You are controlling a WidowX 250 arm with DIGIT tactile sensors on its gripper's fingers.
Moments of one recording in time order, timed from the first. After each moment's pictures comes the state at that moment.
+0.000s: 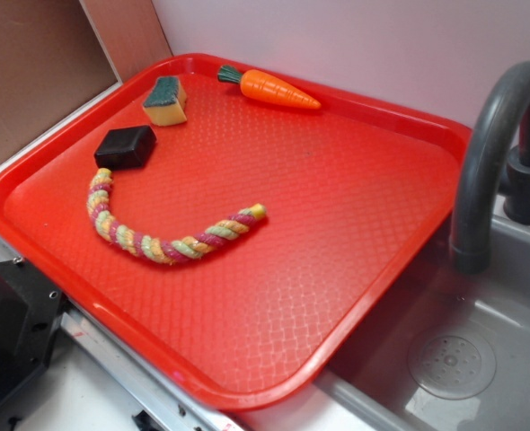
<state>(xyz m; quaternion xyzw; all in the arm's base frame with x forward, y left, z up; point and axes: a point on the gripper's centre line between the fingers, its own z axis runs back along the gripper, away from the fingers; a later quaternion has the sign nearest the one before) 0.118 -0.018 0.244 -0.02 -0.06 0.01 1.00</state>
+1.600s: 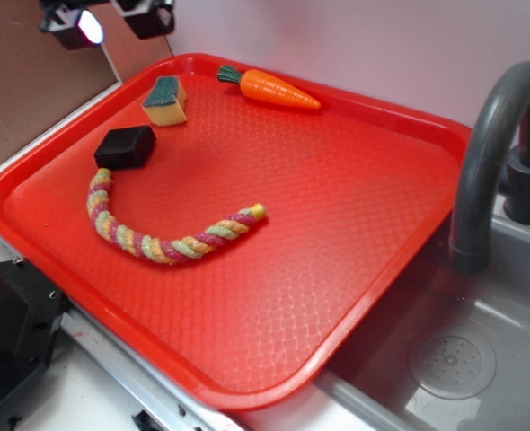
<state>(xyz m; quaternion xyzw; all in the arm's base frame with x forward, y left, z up) 0.265 0.083 0.117 0.00 -0.15 0.30 0.94</state>
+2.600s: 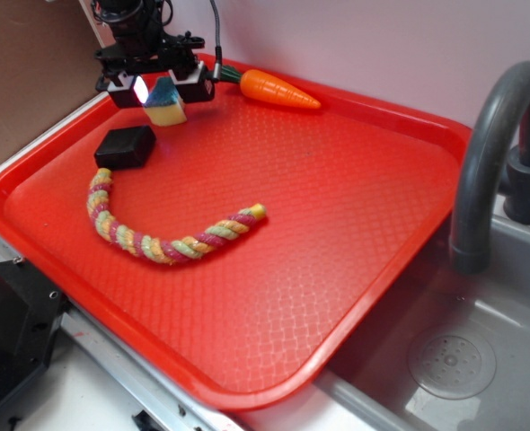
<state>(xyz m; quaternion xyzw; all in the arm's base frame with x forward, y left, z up) 0.286 0.116 0.028 0.02 -0.08 0.33 0.94</state>
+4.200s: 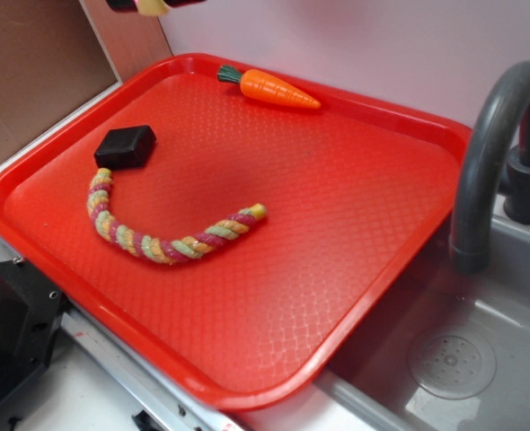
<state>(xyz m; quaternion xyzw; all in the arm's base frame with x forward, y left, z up) 0.263 -0.006 0.182 -0.07 -0.05 0.14 0.99</state>
